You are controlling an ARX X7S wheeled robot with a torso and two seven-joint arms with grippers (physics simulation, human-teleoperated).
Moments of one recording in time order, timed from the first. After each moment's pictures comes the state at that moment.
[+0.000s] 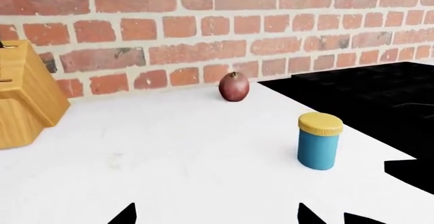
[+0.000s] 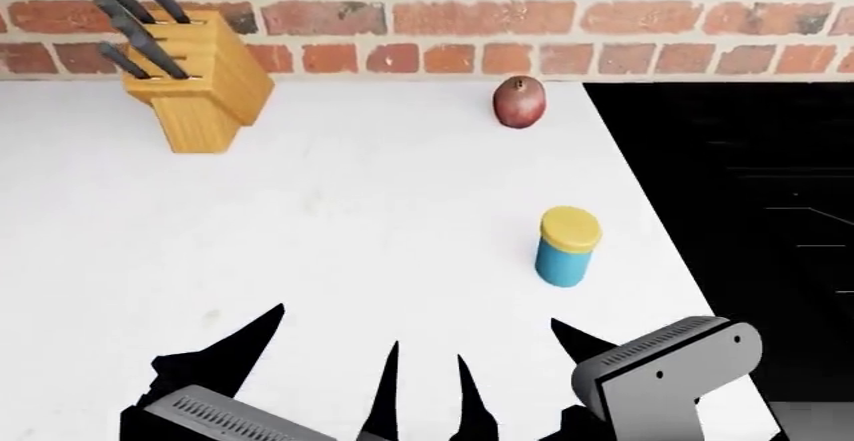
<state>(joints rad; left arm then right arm) -1.11 -0.93 1.87 1.00 -0.84 0.07 -1.39 0.95 0.98 -1.41 -1.02 1.26 0.21 1.21</state>
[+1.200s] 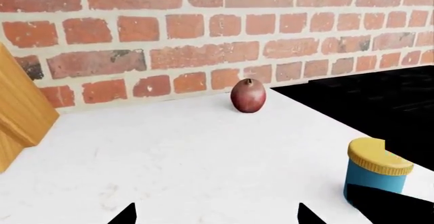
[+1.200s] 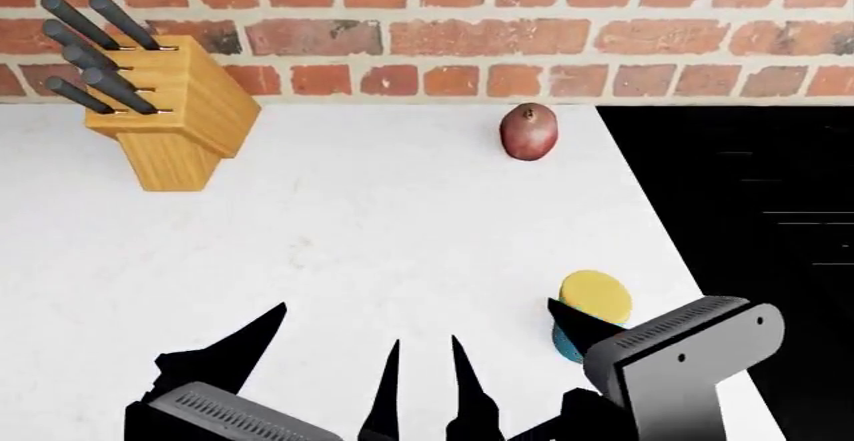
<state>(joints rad) -1.11 -0.93 1.86 0.98 -0.85 0.08 -1.38 1.17 0.99 -1.63 -1.04 1.26 0.05 1.23</state>
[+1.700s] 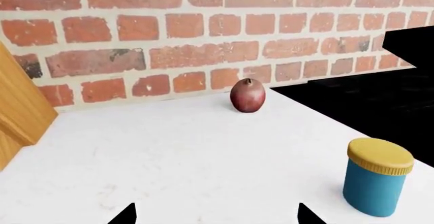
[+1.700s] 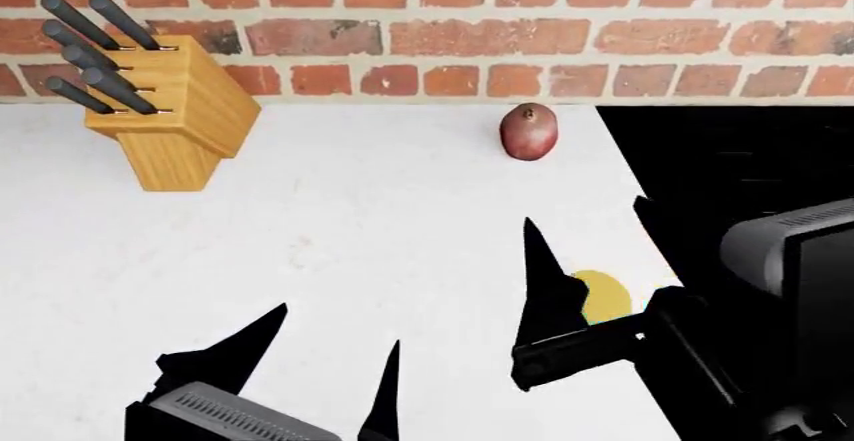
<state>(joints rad) -1.10 -0.93 1.86 0.98 -0.84 0.09 -1.37 2.13 0.96 -2.62 -1.00 1.21 -0.58 1.29</state>
